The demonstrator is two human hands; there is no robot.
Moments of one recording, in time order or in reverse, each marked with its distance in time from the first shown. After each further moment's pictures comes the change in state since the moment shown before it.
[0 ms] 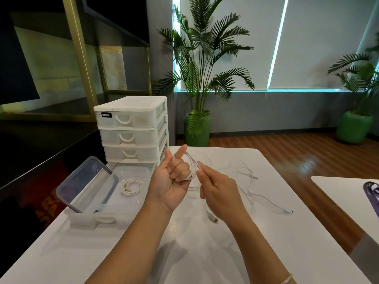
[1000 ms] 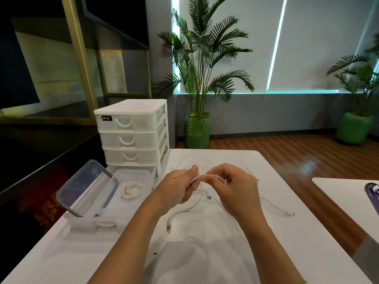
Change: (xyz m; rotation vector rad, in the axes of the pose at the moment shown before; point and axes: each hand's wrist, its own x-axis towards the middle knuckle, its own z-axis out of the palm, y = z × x) left_hand -0.007 0.006 -0.004 1.421 -0.069 -0.041; right_hand 0.000 0.004 -0.022 -0.014 0.257 -0.229
